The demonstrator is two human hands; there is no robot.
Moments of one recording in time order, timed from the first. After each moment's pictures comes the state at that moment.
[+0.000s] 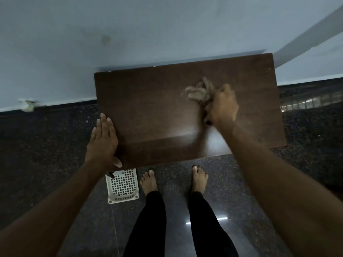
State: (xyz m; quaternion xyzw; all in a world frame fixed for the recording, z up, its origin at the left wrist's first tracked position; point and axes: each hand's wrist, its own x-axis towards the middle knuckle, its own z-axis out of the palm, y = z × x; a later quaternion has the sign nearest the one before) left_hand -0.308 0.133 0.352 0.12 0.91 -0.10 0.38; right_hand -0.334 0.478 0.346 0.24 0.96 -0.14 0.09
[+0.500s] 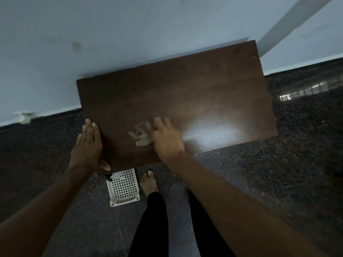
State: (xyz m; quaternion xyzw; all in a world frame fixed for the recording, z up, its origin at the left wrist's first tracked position) left_hand -0.304 0.134 0.353 0.11 0.93 -0.06 0.35; right_hand -0.266 0.380 0.345 -0.04 0.97 -0.16 0.17
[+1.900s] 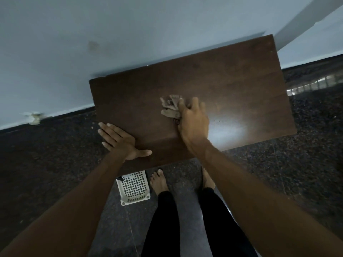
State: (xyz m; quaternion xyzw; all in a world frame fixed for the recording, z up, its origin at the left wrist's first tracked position) left_hand -0.330 0.191 0.342 -0.14 0.87 0.05 0.48; right_hand -0.304 0.390 0.346 0.17 0.96 -0.18 0.13
